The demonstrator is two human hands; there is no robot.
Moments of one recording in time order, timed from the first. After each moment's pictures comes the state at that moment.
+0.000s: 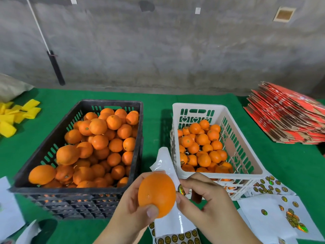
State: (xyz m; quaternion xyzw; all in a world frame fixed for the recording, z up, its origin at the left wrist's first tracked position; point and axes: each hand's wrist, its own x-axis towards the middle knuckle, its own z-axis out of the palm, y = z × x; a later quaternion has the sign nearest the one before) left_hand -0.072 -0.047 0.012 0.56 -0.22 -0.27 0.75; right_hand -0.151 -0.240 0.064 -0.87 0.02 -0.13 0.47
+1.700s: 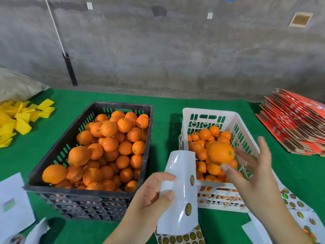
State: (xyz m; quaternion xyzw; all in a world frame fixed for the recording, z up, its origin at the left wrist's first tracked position) left_hand -0.054 -0.055 0.010 0.62 -0.19 -0.21 0.73; right_hand -0.123 -0.306 0.081 -0.83 0.18 -0.25 0.47
